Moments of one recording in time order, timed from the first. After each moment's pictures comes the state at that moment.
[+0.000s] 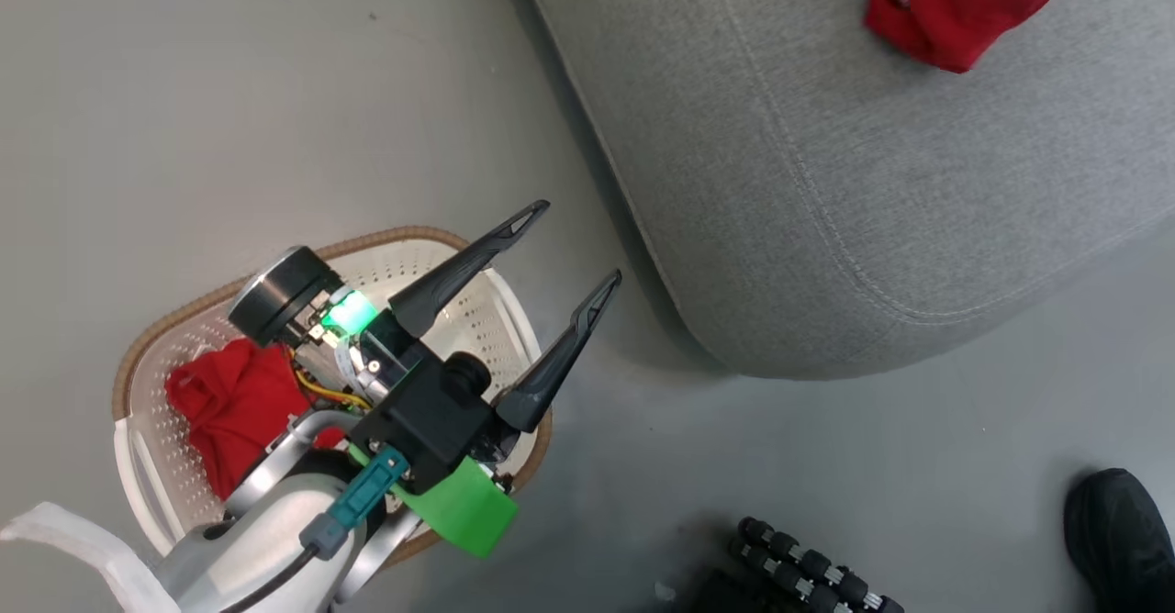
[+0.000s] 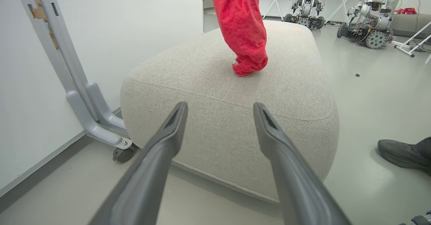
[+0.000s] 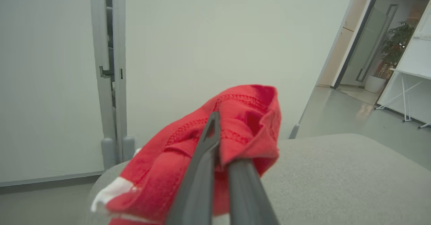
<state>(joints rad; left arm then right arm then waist) -0.43 0.42 -0.65 -0.26 -0.17 -0.13 0.00 -1.03 -0.37 -0.01 0.57 0.35 0.13 -0.26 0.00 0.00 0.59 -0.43</state>
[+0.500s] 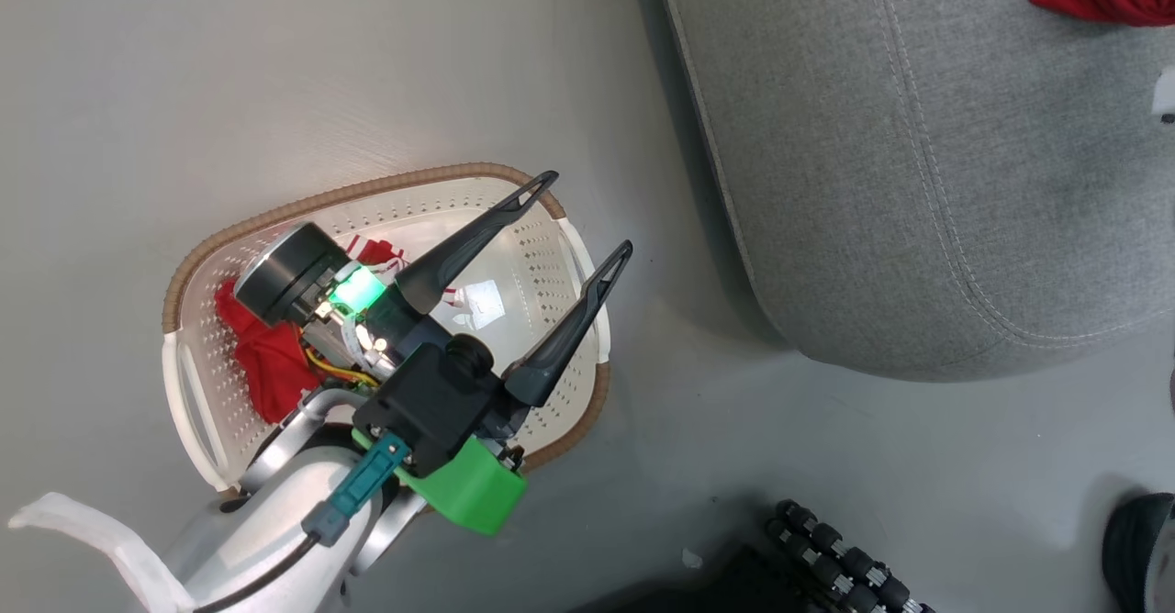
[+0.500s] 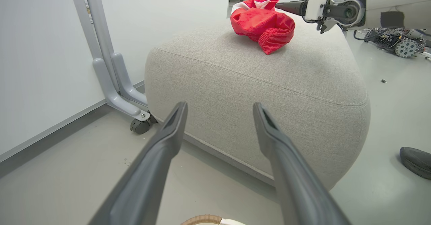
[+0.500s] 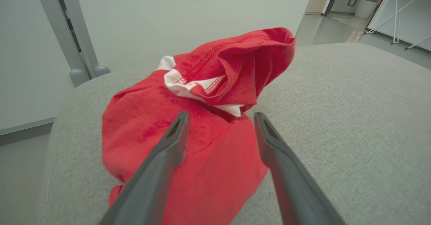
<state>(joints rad) -0.48 0.39 -0.66 -0.20 -0.16 -0.11 -0.09 -0.86 -0.29 -0.27 0.65 0.26 0.13 -0.26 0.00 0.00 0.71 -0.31</state>
